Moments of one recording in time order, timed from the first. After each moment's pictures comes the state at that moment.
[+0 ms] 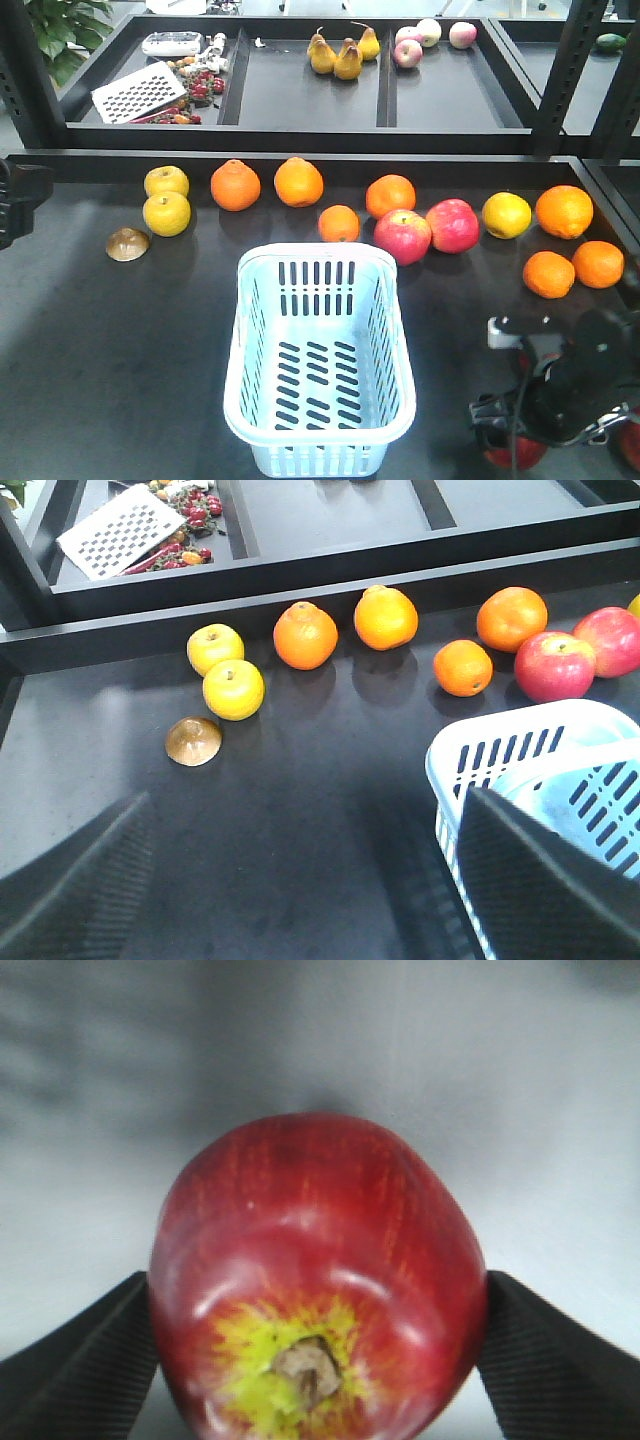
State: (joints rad) left arm -0.46 0.95 -1.04 0.39 0.76 -0.41; right arm 0.15 1.67 -0.67 0.10 0.50 -0.01
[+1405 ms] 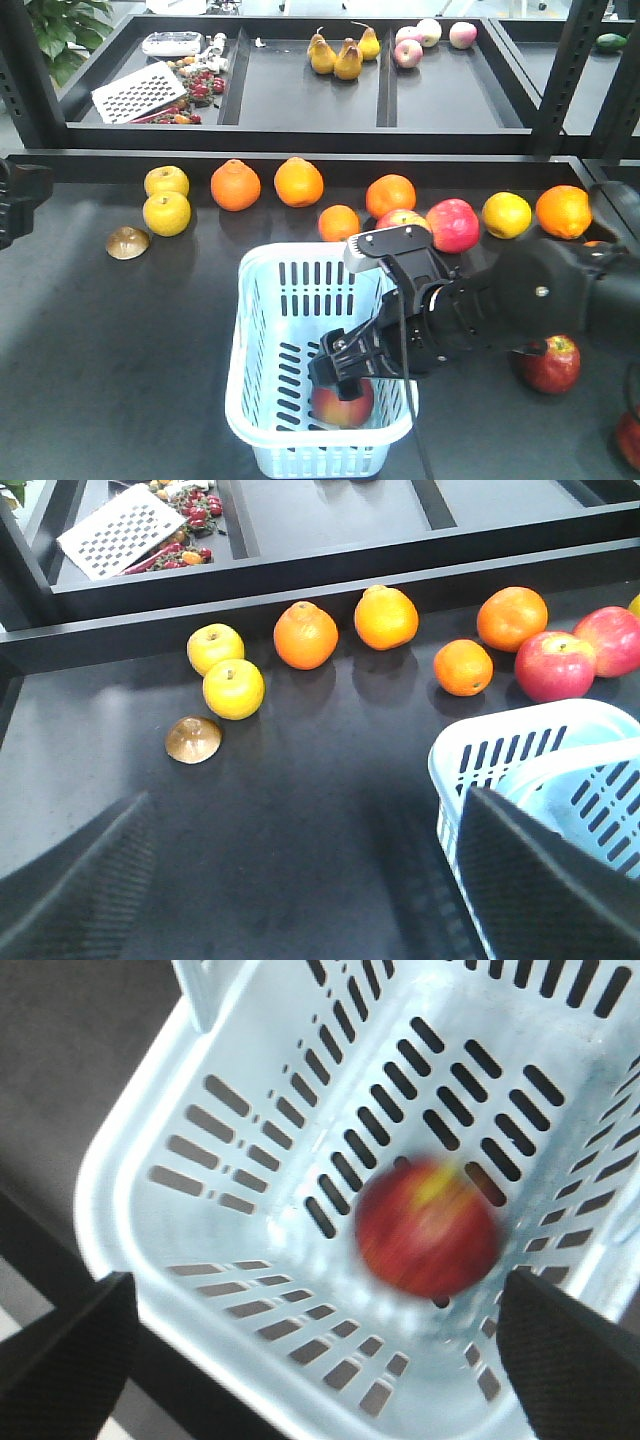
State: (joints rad) left arm -0.46 0.95 -1.04 0.39 0.75 -0.41; right arm 0.55 1.51 -0.93 0.45 0.55 -0.27
